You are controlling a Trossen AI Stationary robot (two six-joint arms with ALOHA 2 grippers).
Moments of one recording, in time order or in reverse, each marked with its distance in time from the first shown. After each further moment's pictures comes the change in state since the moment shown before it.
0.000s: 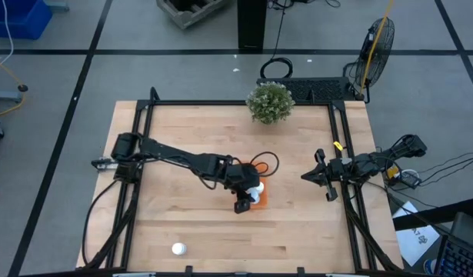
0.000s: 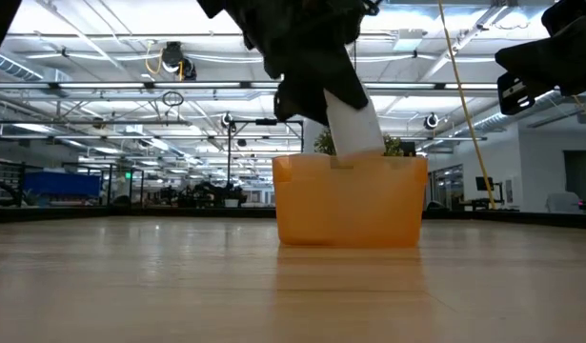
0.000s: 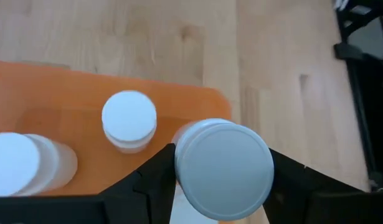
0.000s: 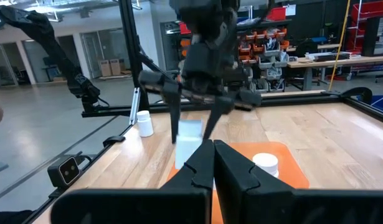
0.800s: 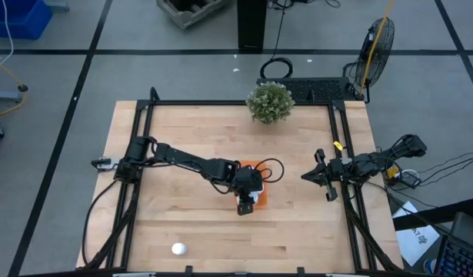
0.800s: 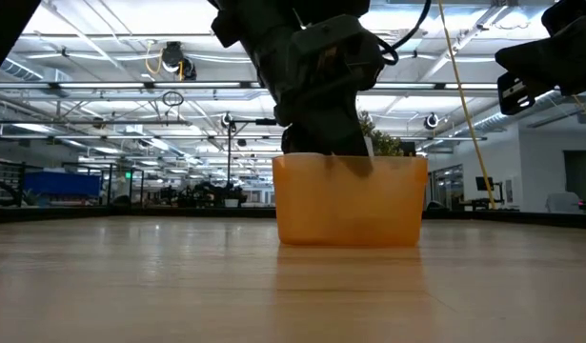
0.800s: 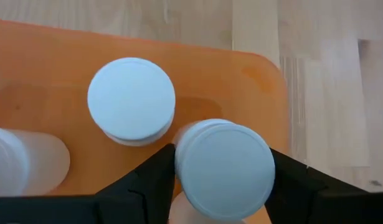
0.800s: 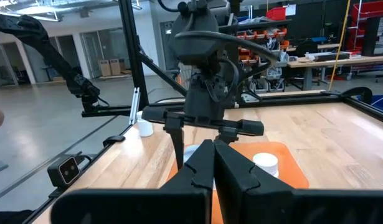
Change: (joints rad) left arm 0.004 0.139 0.057 -0.037 -0.021 0.035; right arm 0.000 0.000 0.000 0.000 0.000 0.000
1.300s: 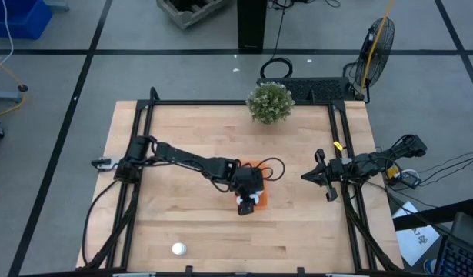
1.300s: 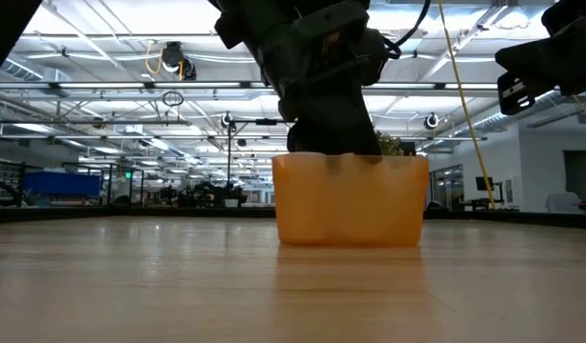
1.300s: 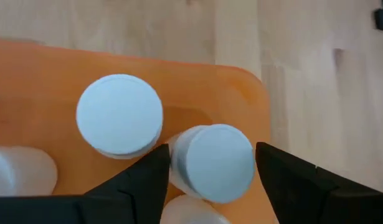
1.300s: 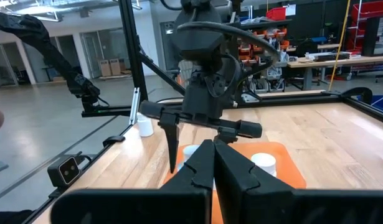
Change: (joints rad) left arm 0.008 -0.002 0.003 0.029 0.053 0.003; right arm 0.000 0.000 0.000 0.000 0.000 0.000
